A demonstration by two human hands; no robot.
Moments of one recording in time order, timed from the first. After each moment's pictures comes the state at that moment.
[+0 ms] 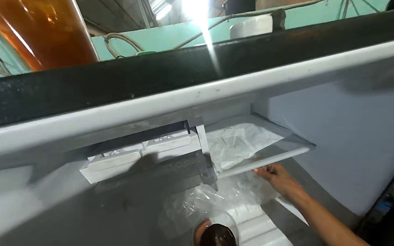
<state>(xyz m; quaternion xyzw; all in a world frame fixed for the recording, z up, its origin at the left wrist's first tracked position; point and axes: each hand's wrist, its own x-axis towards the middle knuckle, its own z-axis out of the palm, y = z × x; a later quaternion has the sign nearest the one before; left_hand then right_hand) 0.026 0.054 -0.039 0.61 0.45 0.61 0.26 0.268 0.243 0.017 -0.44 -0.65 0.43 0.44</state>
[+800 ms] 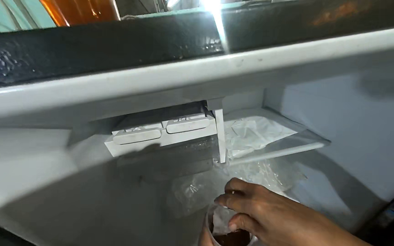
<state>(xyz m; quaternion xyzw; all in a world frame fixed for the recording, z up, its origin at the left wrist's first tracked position) 0.044 0.049 -0.037 0.54 0.43 0.65 0.32 0.204 0.140 0.097 -0.10 -0.95 0.15 0.26</state>
